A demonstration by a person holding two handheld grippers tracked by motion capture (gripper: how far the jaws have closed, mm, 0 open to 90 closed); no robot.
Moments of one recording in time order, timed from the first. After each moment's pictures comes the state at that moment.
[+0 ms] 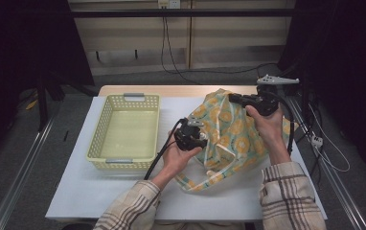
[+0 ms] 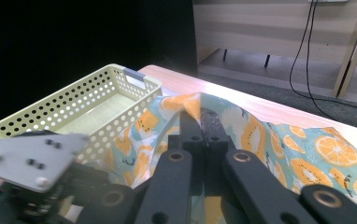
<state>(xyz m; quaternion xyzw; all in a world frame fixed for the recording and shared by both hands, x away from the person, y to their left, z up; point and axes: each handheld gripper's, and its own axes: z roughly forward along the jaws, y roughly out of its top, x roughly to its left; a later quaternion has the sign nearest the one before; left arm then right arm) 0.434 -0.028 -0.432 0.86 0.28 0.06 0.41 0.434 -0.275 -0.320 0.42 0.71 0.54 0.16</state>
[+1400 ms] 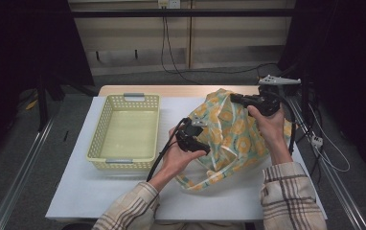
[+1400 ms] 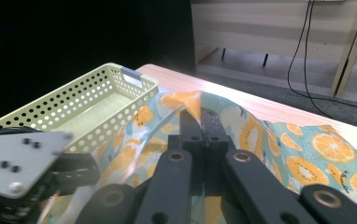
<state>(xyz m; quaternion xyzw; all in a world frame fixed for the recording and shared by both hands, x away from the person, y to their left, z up) 0.415 -0.023 -0.411 0.88 0.26 0.07 0.39 0.434 -0.280 -0.322 0.43 0.71 0.53 0.16</state>
